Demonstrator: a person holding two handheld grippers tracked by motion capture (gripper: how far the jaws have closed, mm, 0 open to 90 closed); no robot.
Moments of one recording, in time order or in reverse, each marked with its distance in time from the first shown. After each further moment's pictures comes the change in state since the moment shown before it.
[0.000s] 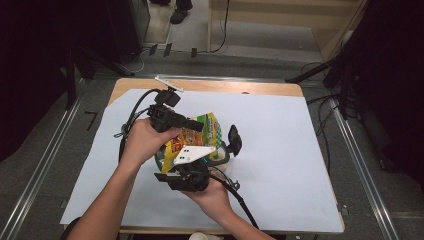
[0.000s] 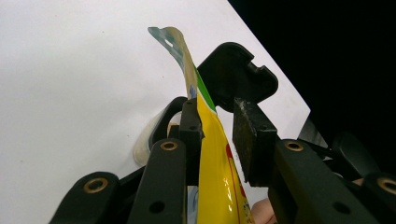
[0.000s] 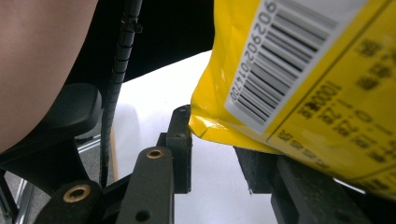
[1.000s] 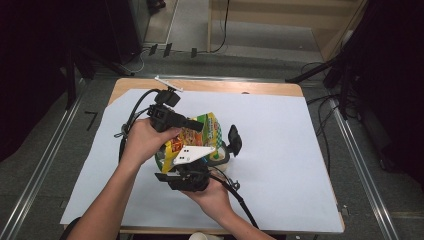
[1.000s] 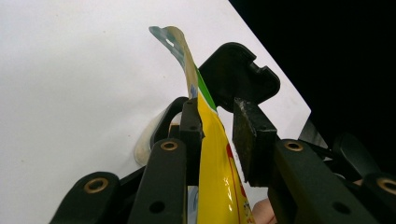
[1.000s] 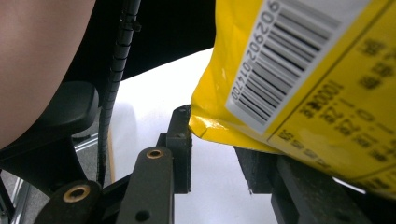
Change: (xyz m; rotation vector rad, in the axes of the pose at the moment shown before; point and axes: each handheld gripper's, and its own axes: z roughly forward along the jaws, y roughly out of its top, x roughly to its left) left arm 0.002 0.000 0.000 0.000 0.003 -0.005; right arm 0.000 0.000 0.000 0.002 -0.008 -0.006
